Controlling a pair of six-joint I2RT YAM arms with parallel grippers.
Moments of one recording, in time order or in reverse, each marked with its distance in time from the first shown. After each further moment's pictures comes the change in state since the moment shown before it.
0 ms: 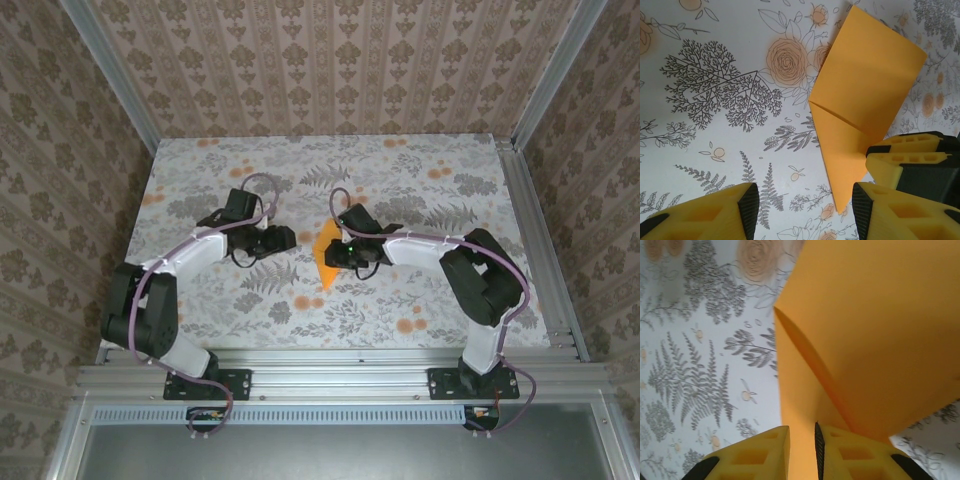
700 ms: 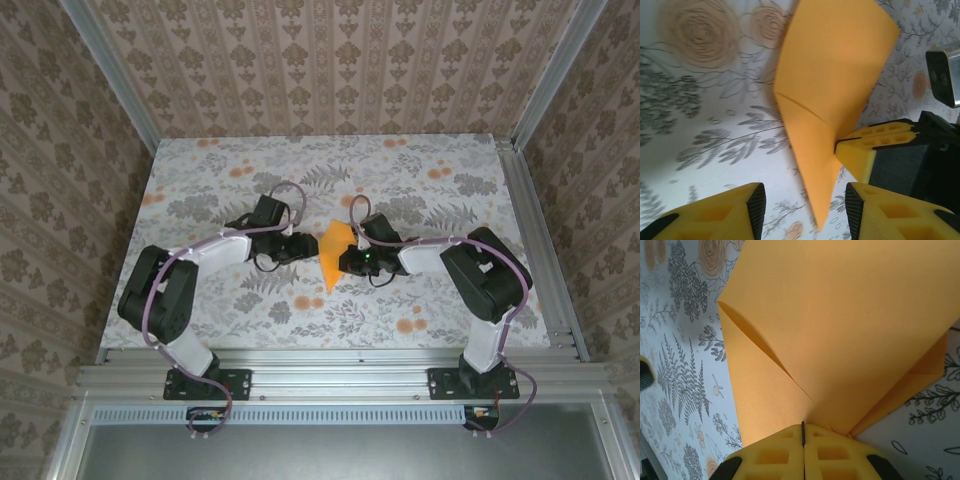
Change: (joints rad) left arm -0.154 0.124 0.008 0.151 0.010 -0.101; right arm -0.098 -0.001 -0.214 0.292 -0.153 0.053
